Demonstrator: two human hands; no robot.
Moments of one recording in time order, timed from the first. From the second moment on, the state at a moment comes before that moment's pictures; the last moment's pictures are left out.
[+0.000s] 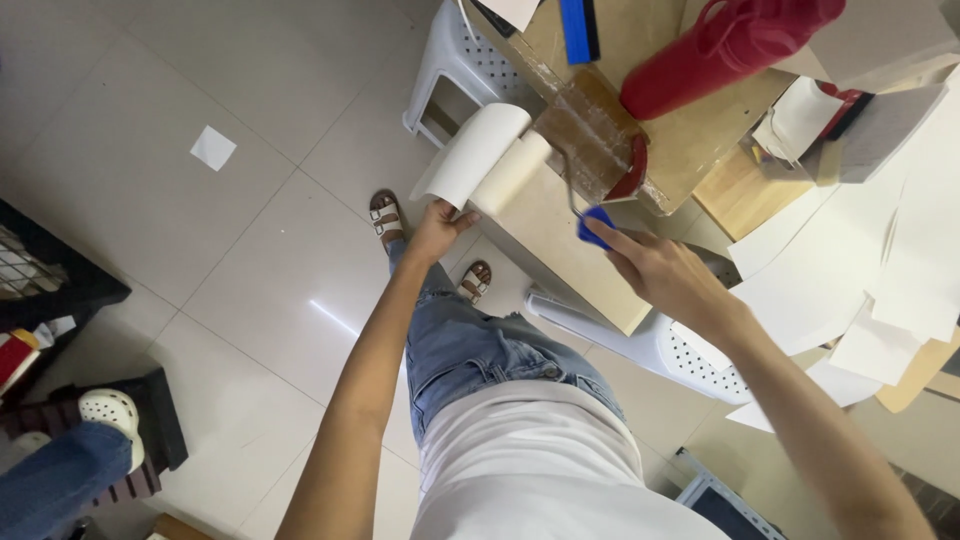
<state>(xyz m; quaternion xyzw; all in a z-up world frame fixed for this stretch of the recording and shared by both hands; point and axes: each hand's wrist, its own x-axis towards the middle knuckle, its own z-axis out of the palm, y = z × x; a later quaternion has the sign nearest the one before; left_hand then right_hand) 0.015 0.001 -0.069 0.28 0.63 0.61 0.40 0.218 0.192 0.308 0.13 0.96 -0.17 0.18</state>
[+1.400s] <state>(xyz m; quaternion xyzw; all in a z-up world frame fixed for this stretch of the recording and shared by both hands) 0.019 0.000 0.056 0.24 0.64 0.59 0.42 0.556 0.213 0.271 0.22 0.94 -0.16 0.21</state>
